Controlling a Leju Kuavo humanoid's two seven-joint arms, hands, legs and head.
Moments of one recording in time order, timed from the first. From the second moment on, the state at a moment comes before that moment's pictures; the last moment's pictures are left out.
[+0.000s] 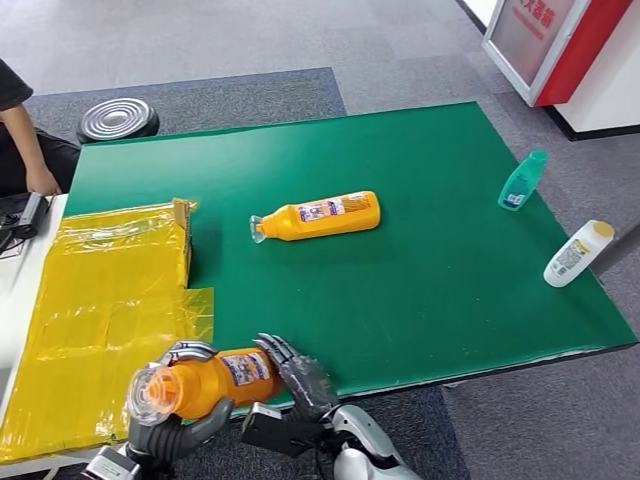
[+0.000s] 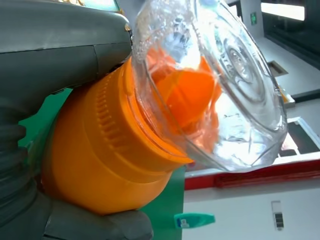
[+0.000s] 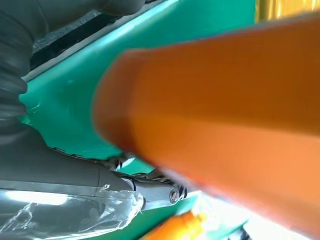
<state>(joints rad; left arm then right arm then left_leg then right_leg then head) 0.24 -0.06 -0.32 -1.65 -0.38 0.05 -0.62 -0.10 0.15 0.60 -1.01 0.64 -0.28 -0.28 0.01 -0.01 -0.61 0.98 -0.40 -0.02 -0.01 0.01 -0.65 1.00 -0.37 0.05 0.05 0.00</state>
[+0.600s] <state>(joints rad) 0.20 -0.05 -0.18 -1.75 -0.88 0.55 -0.39 0.15 0.02 0.41 -1.43 0.52 -0.28 -0.37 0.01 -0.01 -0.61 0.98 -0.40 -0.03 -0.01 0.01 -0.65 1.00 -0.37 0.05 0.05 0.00</state>
